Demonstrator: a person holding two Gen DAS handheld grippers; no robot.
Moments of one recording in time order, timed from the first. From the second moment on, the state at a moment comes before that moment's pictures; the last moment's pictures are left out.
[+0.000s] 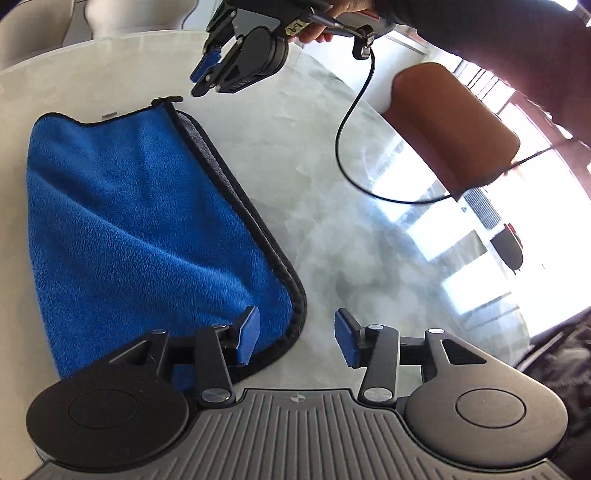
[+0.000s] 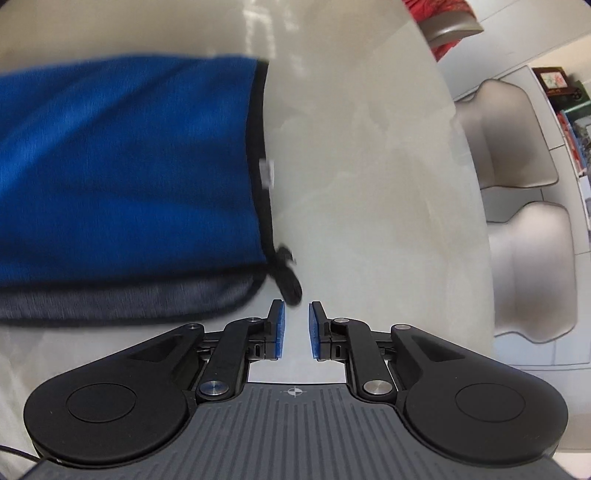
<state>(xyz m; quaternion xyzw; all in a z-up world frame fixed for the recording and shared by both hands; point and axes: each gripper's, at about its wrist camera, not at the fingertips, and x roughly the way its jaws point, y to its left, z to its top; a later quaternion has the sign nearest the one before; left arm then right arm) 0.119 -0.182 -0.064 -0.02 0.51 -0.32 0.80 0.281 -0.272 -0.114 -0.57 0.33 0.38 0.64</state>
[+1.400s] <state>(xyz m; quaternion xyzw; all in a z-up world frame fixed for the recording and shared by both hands) 0.162 -0.127 -0.079 -0.01 0.53 -0.26 0.81 0.319 -0.327 -0.136 0.05 0.47 0.34 0.81</state>
